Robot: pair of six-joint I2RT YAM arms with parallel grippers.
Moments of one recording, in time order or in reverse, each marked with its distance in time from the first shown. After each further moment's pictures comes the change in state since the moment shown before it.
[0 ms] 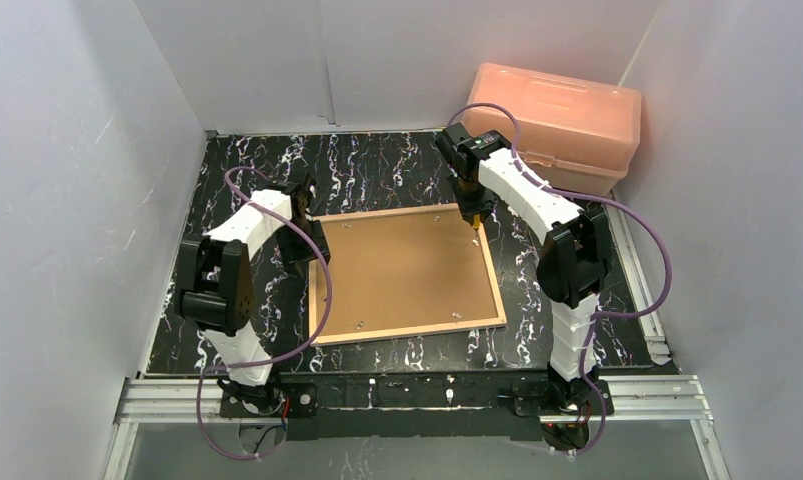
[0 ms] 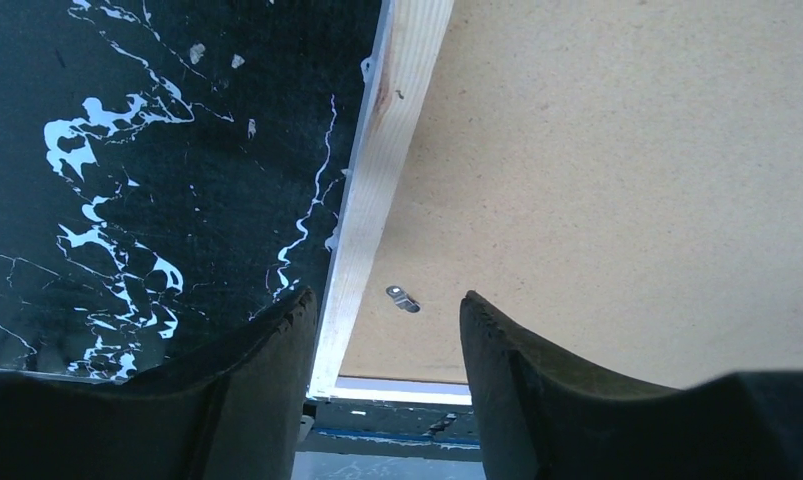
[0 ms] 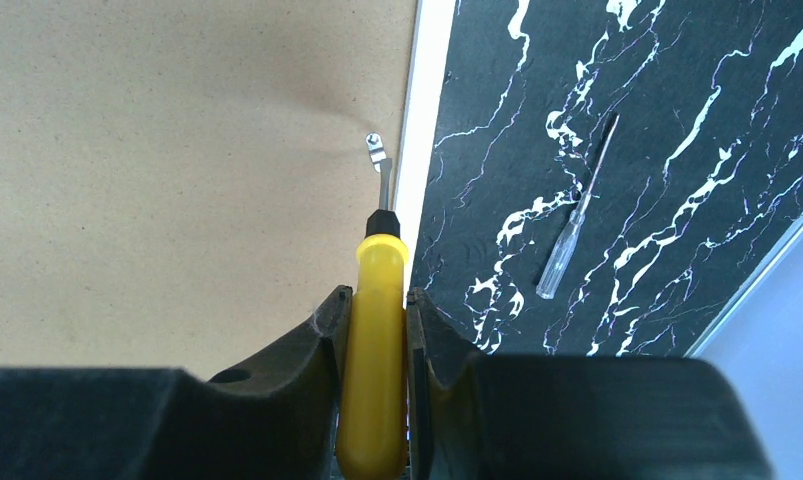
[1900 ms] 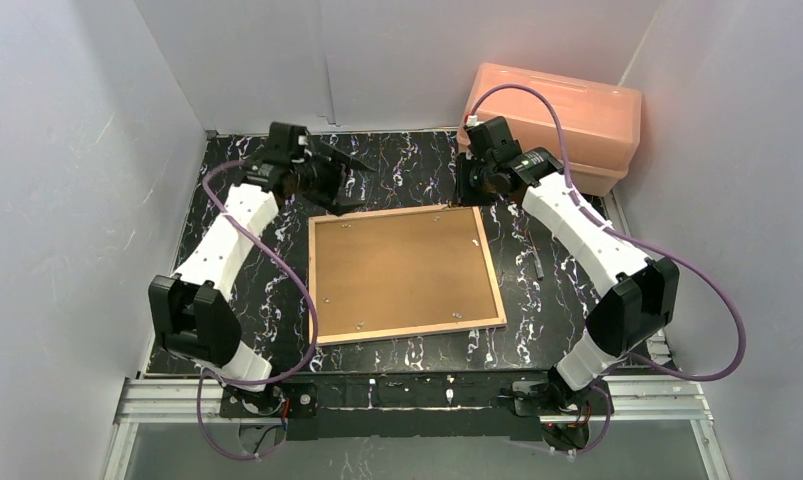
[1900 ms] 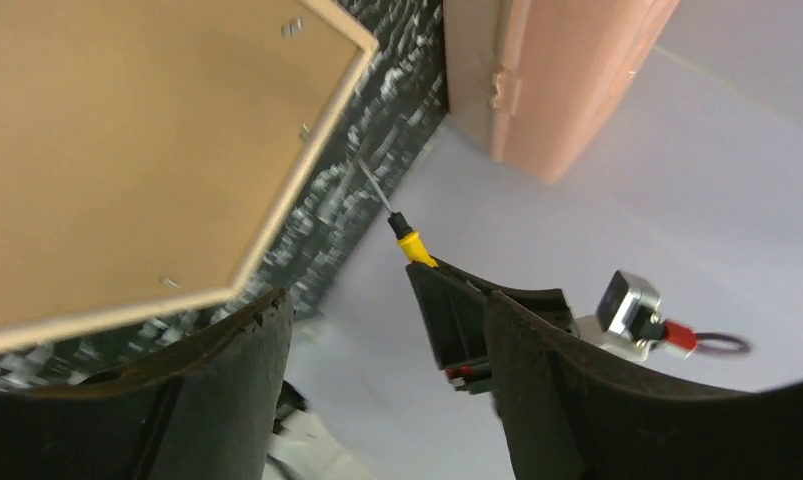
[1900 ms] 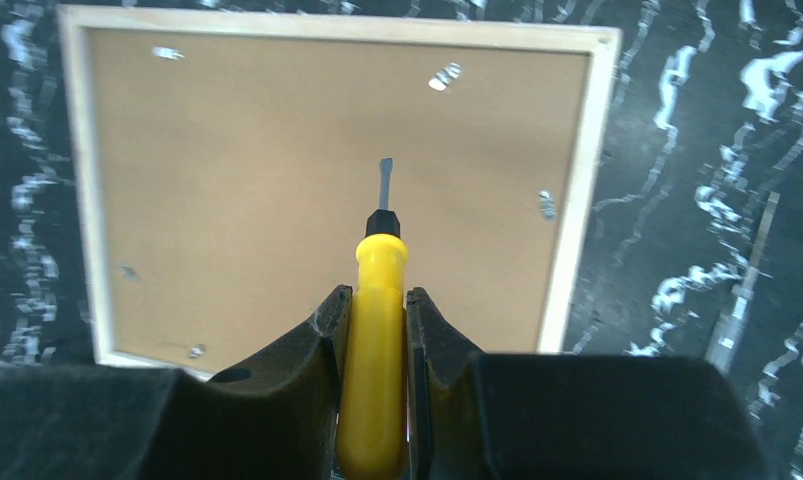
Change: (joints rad) left arm -0.067 -0.203 0.100 0.463 0.494 -0.968; right arm 0.008 -0.407 -0.290 0.402 -0.272 0.179
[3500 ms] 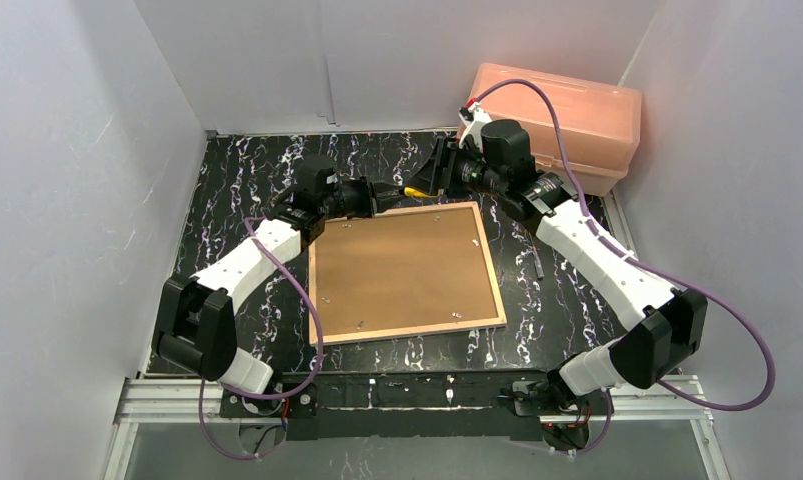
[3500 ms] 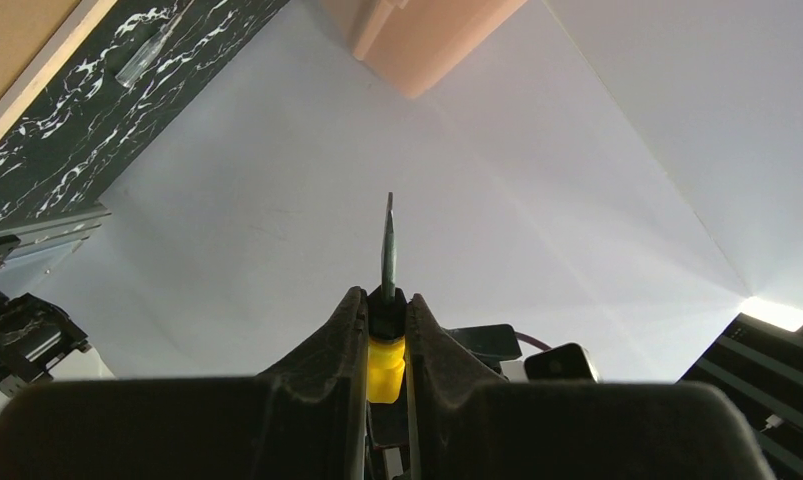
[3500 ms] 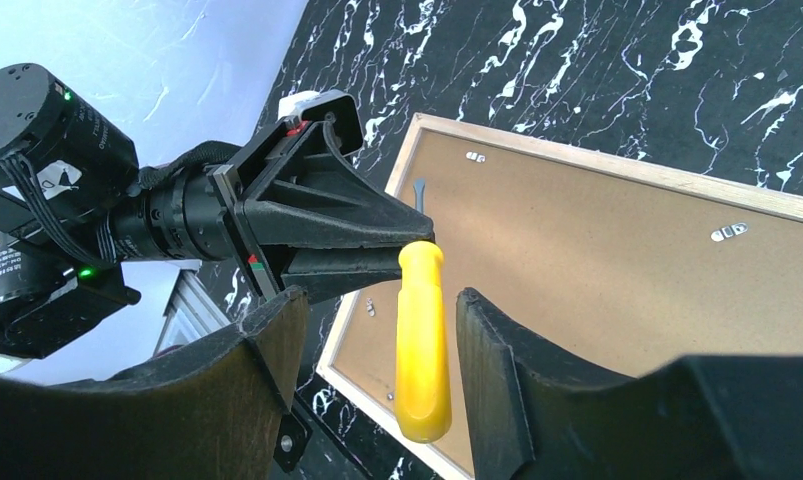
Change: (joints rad) left arm -0.151 -0.039 -0.277 0.542 0.040 -0.557; right arm 0.050 -0.166 -0.174 0.457 -0.261 0.162
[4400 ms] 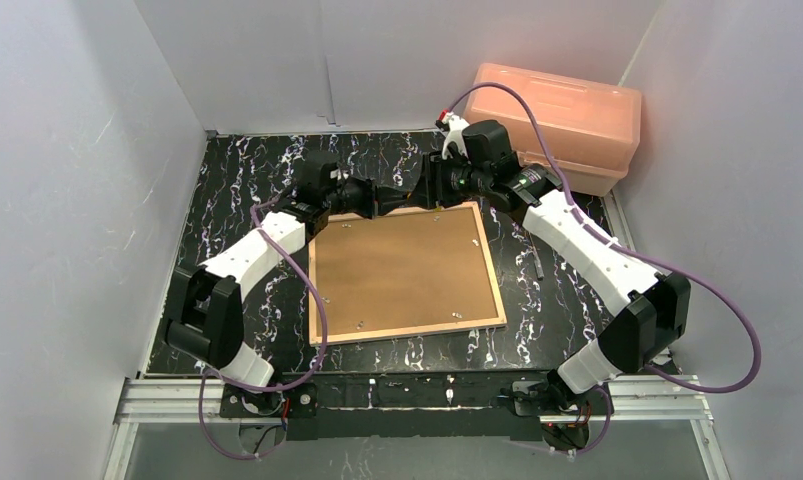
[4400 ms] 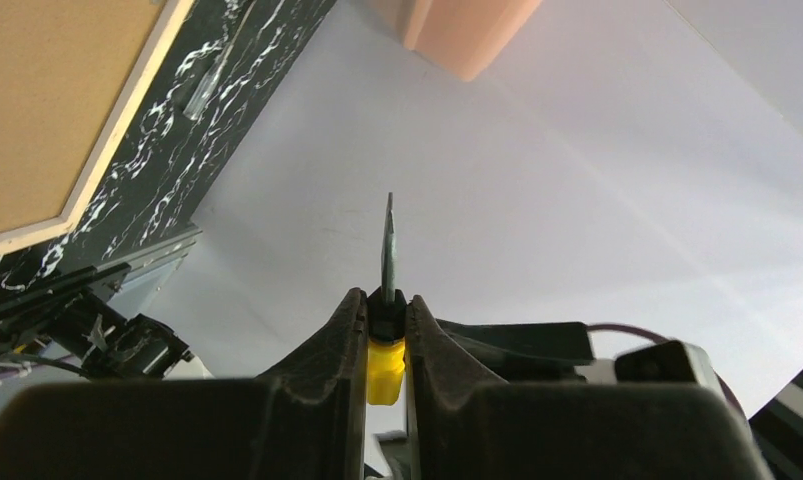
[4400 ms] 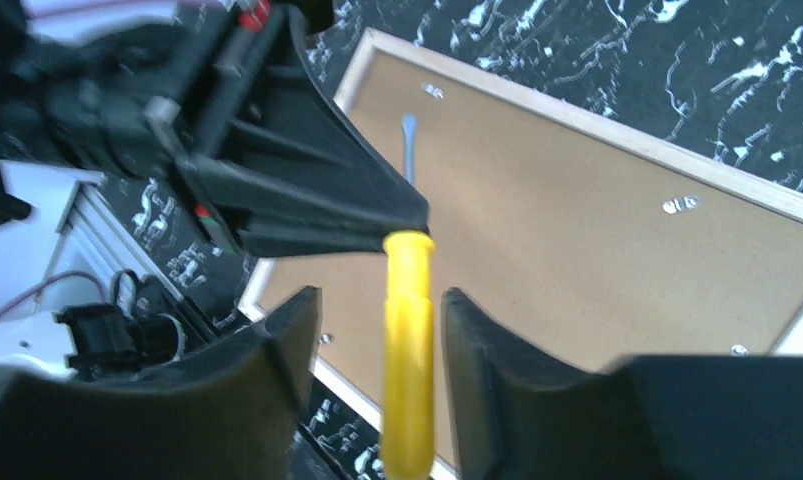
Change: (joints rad) left arm 0.013 0.073 0.058 -0.010 0.072 0.244; right arm 0.030 0.089 0.082 -0.202 -0.018 -0.221
